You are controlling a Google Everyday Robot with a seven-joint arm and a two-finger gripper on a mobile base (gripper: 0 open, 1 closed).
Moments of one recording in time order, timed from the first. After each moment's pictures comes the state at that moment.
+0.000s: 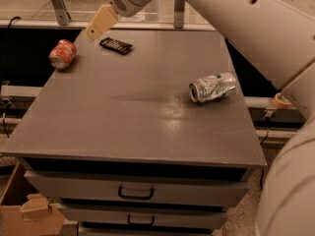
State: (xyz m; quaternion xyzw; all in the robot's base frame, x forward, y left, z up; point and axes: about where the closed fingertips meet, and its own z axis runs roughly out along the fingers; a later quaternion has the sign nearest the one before) arm 0.717 0.125 1.005 -0.50 0.73 0.10 0.46
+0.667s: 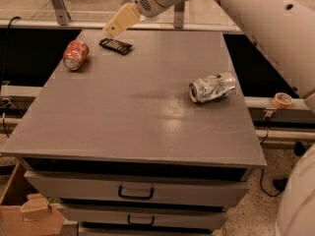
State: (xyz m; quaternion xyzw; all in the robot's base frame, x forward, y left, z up) arm 0.724 0.073 1.005 -0.47 0.73 0.13 0.47
